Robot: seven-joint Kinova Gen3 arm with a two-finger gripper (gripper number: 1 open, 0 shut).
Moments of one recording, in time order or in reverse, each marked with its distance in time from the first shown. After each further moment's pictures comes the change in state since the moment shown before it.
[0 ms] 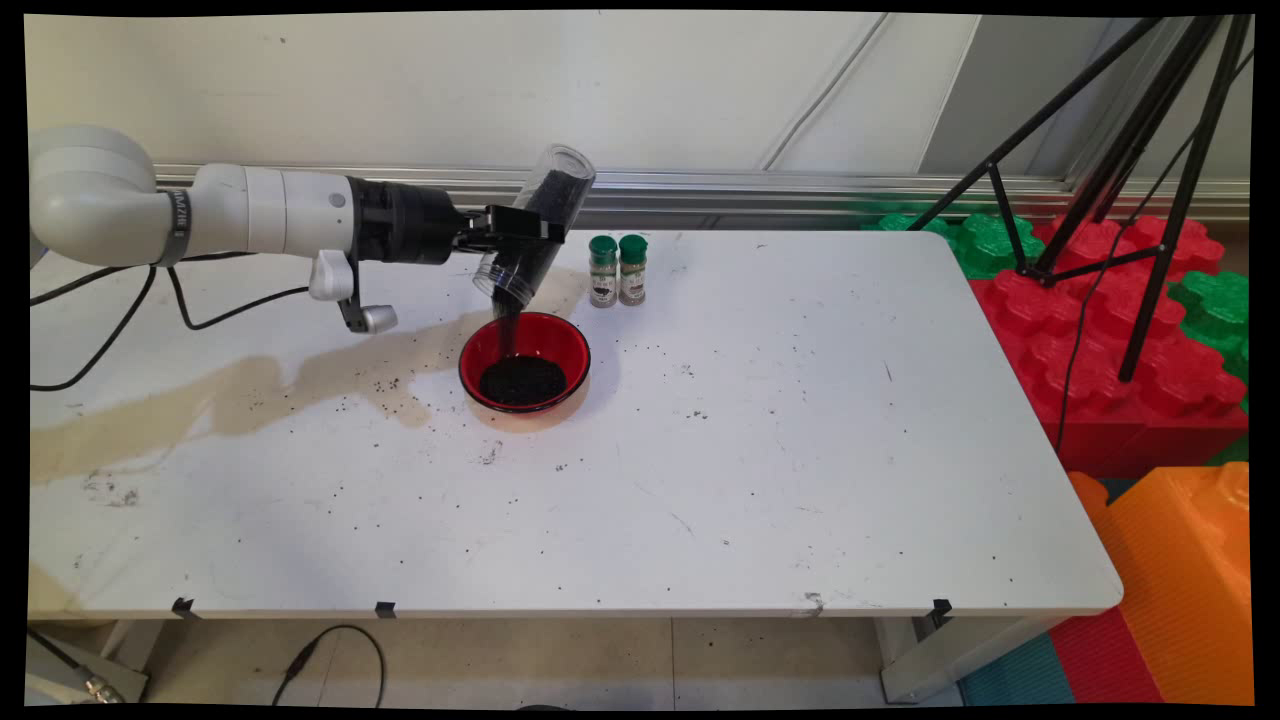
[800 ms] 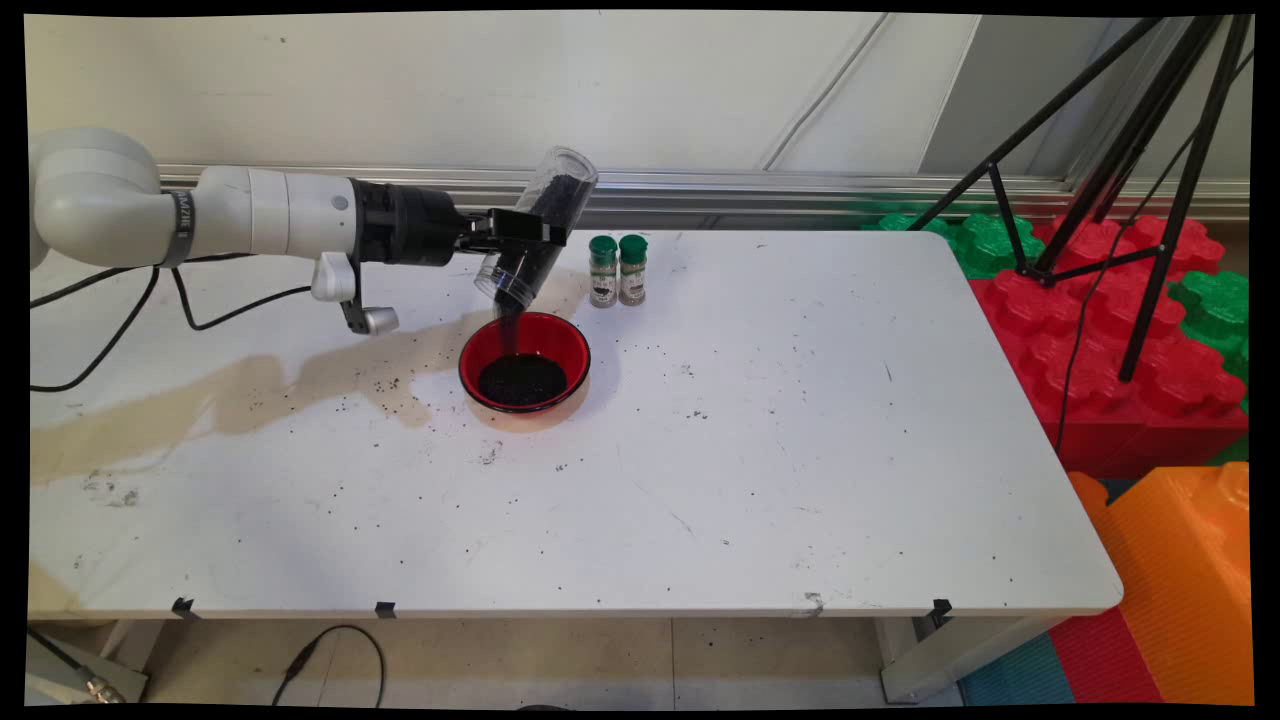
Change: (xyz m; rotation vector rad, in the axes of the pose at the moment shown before) arm 0.001 0.002 0.002 0.004 0.004 0.018
